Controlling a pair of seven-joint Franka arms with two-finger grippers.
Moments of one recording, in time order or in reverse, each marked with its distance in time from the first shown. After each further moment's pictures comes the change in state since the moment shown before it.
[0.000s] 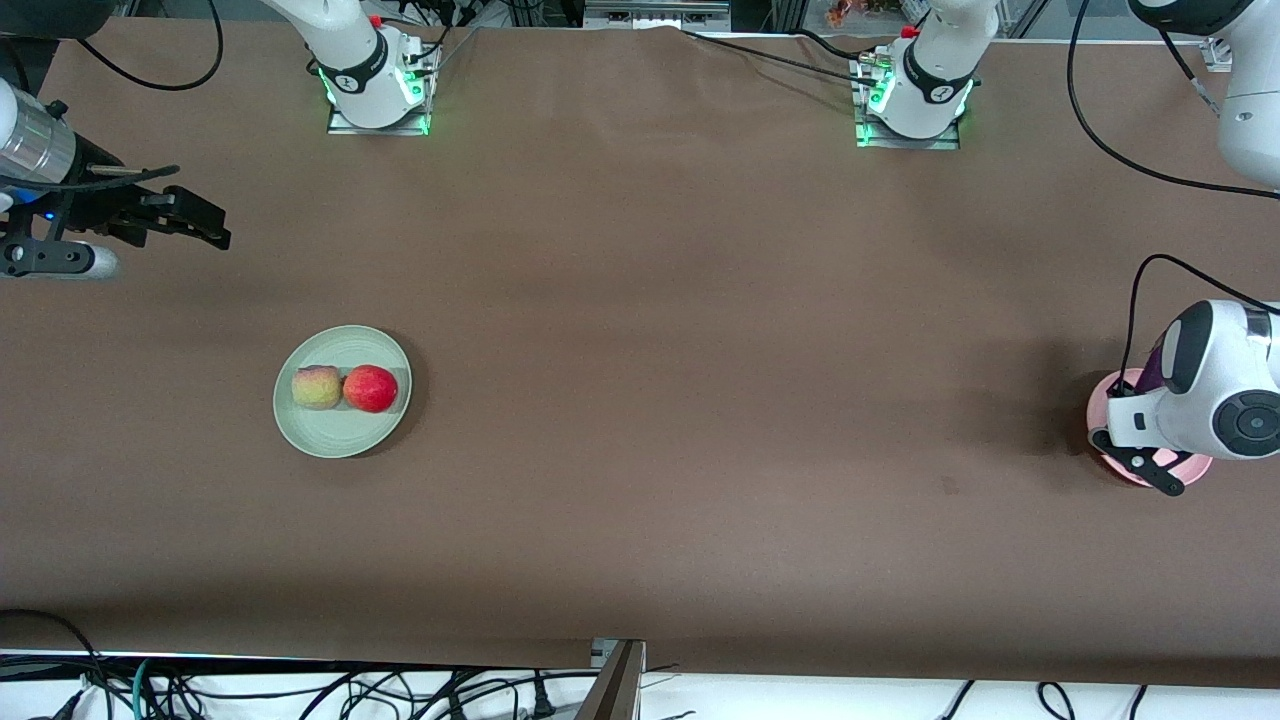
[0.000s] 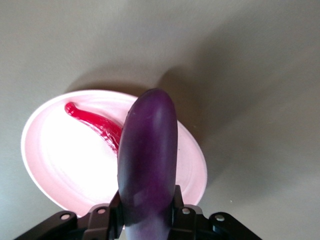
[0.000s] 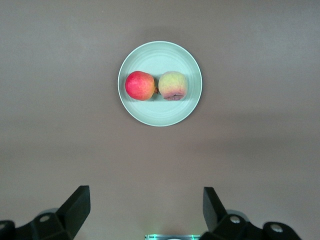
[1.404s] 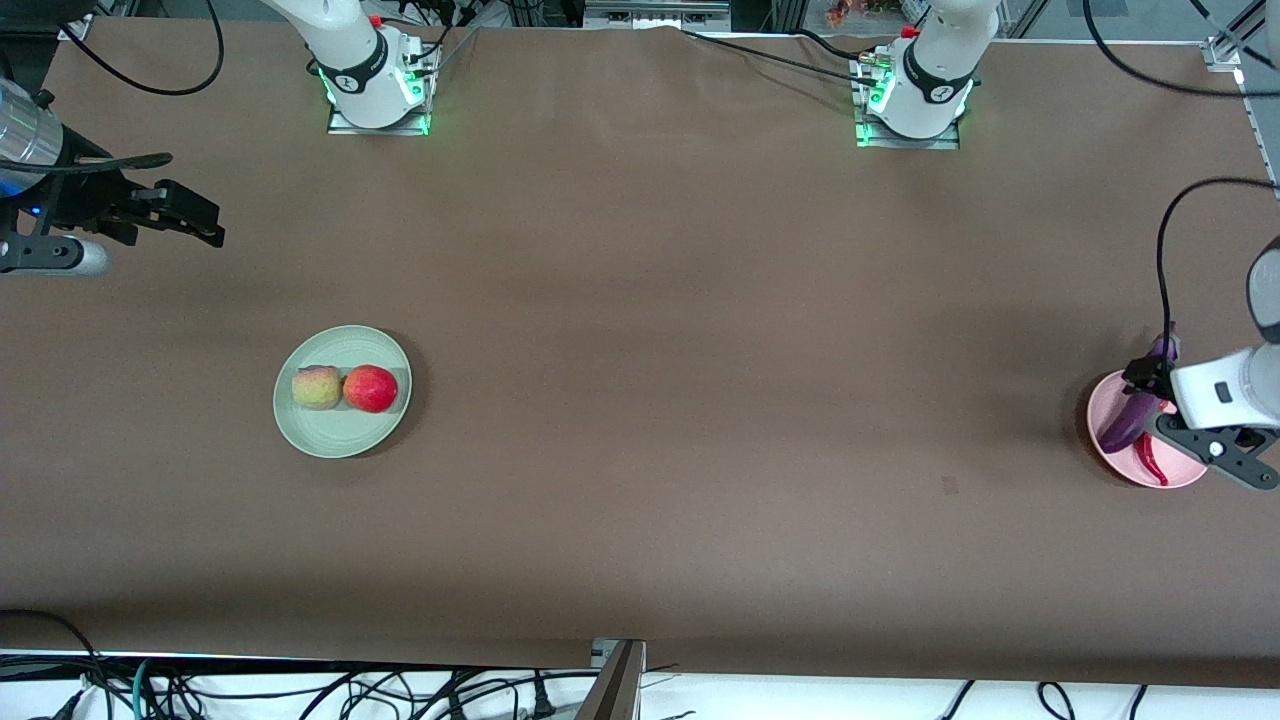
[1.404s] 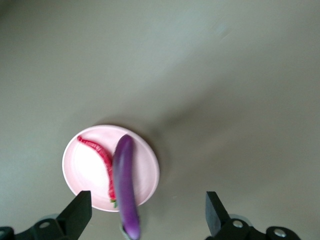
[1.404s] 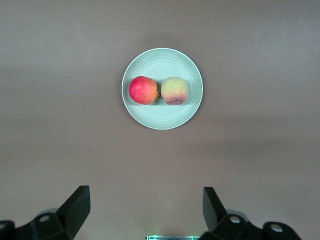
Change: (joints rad) left arm 0.033 -0.277 -0.203 0.047 -0.311 -0.163 -0.024; right arm -0.001 0.030 0.010 0.064 0.000 -0.011 0.005
